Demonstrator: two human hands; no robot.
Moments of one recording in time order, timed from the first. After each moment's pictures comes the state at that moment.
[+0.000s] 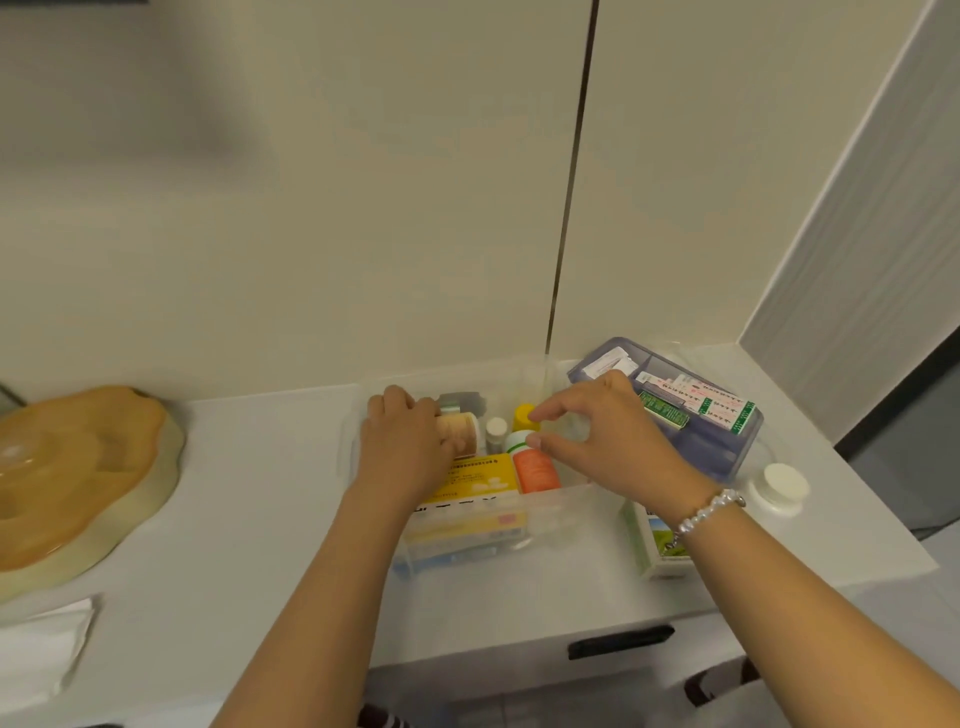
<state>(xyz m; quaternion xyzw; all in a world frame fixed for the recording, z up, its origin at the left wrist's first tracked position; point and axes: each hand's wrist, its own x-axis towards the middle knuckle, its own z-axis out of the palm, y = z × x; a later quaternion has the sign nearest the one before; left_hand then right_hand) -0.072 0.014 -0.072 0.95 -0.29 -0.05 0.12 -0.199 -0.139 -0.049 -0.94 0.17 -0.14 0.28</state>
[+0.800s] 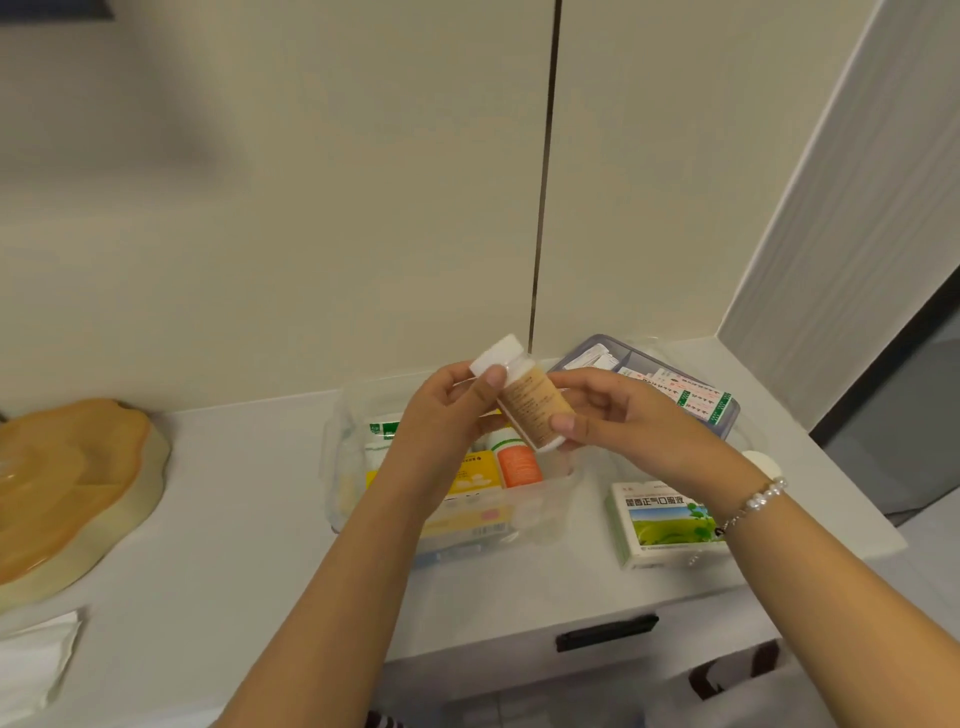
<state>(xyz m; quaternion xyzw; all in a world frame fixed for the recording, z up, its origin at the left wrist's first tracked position) -0.115 -0.011 -0.041 0.59 -0.20 -0.31 0.72 -0.232 -0.161 -0.034 -0.78 0.10 -0.09 0.61</state>
